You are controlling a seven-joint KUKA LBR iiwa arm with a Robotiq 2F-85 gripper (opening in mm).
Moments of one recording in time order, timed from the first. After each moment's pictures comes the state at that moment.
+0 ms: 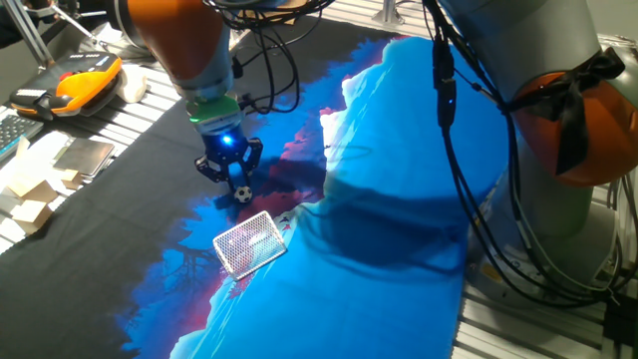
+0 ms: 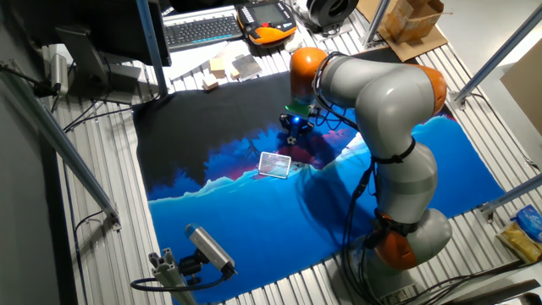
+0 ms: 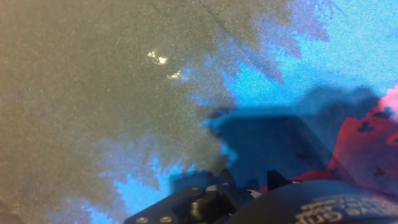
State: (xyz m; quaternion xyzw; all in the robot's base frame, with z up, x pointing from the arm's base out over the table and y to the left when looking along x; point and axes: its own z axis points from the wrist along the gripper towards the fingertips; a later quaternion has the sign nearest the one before) arm 0.546 0.086 0.038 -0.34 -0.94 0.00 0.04
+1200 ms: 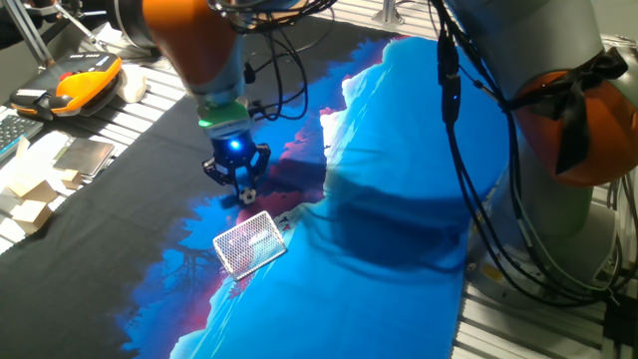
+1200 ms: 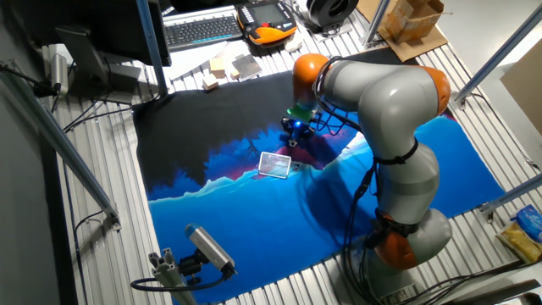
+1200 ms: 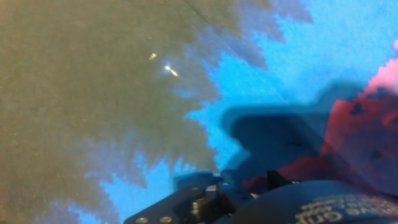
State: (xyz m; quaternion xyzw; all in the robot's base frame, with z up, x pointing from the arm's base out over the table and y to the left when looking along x) arm 0.528 0.087 0.031 -0.38 -0.93 -0.01 0.03
